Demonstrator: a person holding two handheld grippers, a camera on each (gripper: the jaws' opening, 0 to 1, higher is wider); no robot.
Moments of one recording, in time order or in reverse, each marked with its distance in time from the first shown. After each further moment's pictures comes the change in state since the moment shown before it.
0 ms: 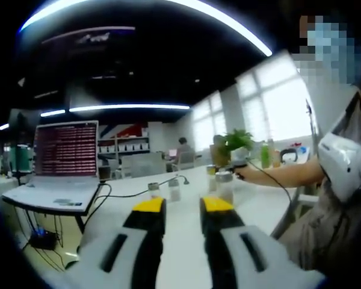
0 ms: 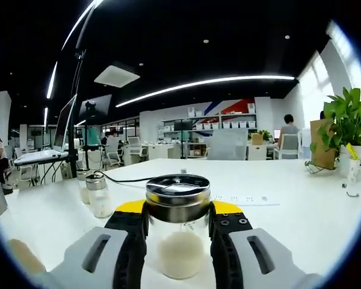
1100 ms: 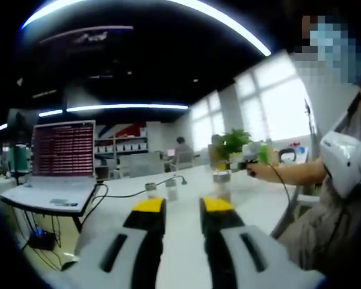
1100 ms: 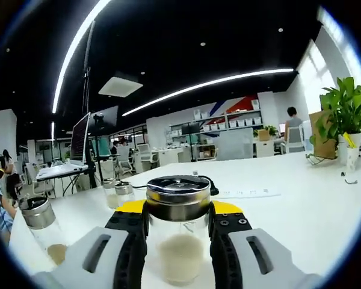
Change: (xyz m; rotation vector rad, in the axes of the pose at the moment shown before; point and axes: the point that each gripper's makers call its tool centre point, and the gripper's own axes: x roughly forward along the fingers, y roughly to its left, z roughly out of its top) left arm 0.004 -0.006 -0.003 -0.001 0.003 -0.014; right arm -0.063 0.019 0.014 0.087 -0.033 0.082
